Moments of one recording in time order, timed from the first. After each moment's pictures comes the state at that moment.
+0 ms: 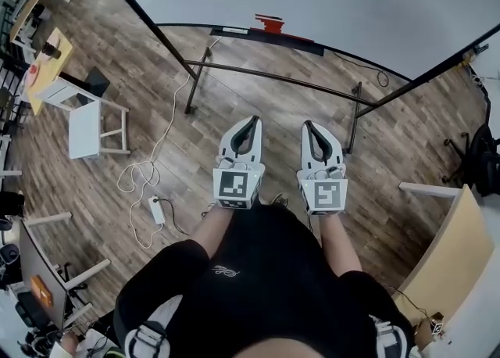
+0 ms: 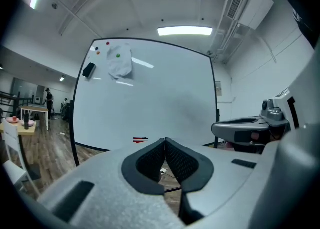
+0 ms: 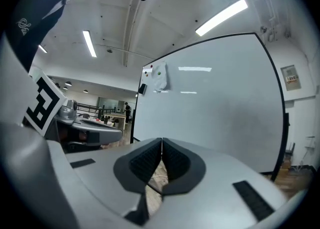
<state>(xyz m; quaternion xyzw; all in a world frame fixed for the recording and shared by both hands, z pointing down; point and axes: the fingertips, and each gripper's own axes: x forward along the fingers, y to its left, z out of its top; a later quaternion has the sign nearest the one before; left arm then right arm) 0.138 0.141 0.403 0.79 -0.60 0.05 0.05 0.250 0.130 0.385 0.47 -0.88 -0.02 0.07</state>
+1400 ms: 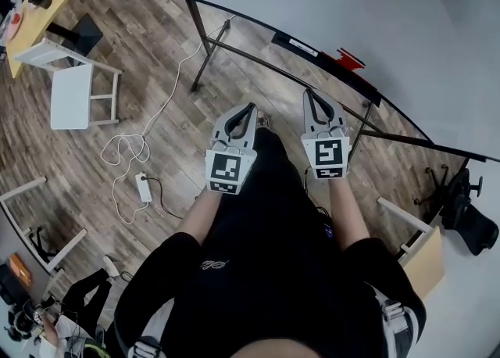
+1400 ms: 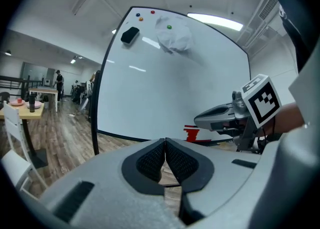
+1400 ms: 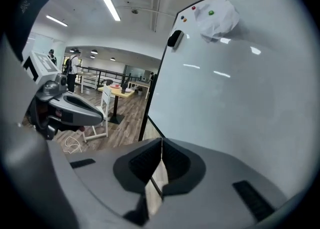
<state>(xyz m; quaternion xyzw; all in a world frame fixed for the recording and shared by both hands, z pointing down) -0.146 -0.014 0.491 0.76 -0.62 0.07 0.15 -0.052 -0.095 0.475 0.33 -0.90 -0.05 0.27</state>
